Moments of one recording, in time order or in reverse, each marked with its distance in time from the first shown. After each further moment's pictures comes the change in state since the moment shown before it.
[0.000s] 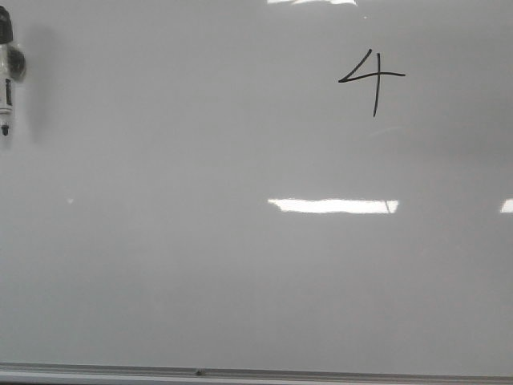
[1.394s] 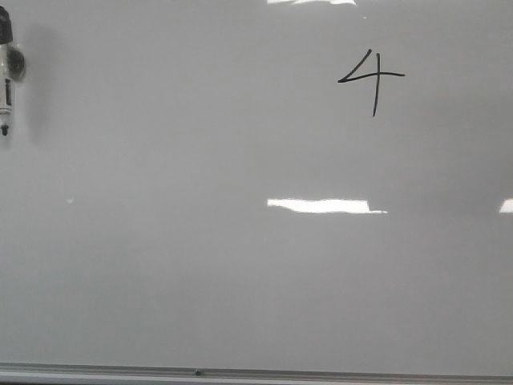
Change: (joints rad) left arm 0.000 0.000 0.000 0.000 -0.002 0.000; right arm -0.458 -0.305 0.505 0.206 -0.521 -0.290
